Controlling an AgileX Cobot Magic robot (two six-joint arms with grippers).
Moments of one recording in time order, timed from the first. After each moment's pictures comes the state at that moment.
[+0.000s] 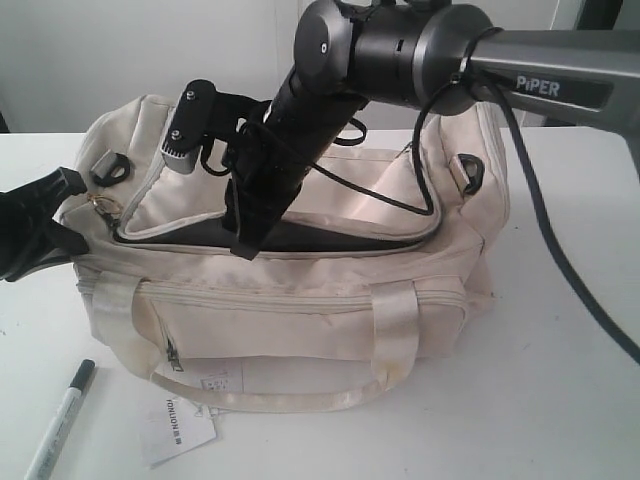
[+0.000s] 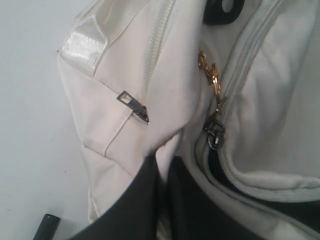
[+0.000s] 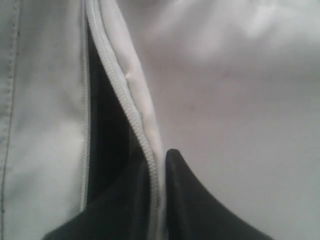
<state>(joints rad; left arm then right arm) 0.03 1.32 -0.68 -0.94 0.35 0.23 0.52 2.03 -1.74 0.34 0.86 -0.99</state>
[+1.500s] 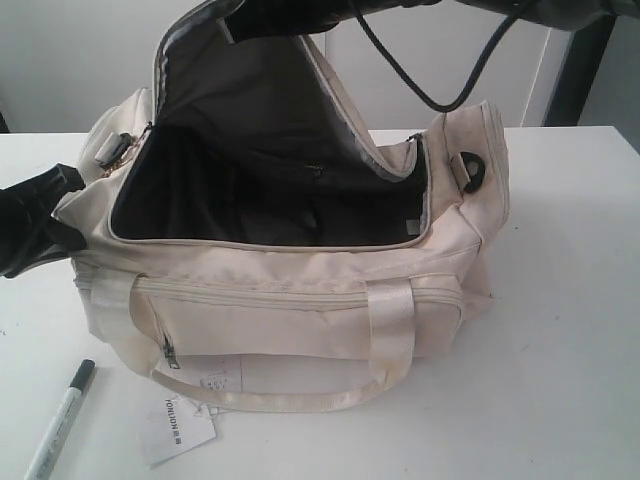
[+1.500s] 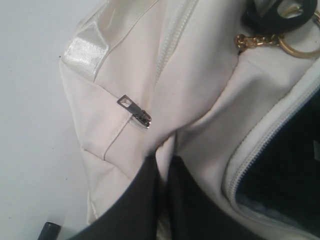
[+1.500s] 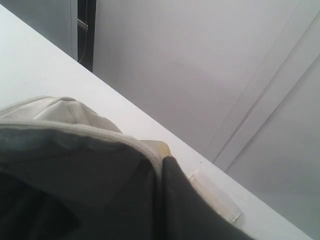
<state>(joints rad) 0.03 1.32 -0.68 -0.94 0.33 0.23 0.44 1.86 -1.74 -0.01 0.34 -0.18</state>
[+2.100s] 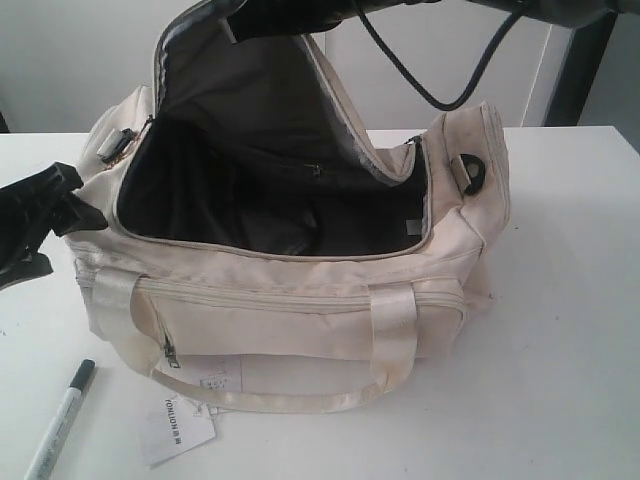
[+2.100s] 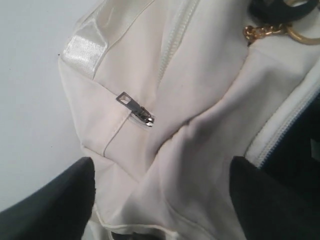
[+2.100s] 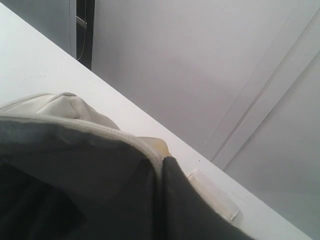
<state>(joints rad) 0.03 1.30 -0.68 -0.94 0.34 0.23 0.44 1.85 -1.74 -0.02 0.35 -0.18</state>
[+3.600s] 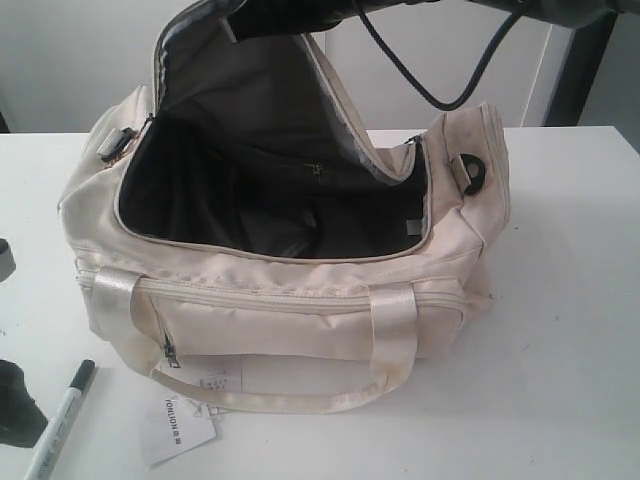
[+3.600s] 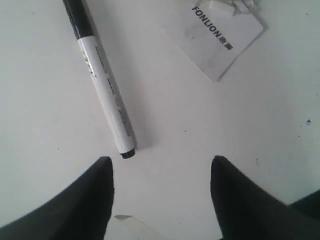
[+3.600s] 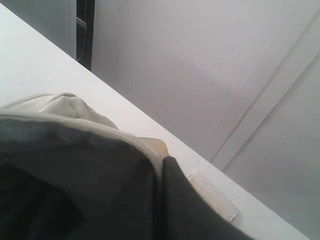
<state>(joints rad) -0.09 1.09 -0.62 -0.28 0.96 0.29 0.44 1.85 -1.74 -0.02 0.35 -0.18</state>
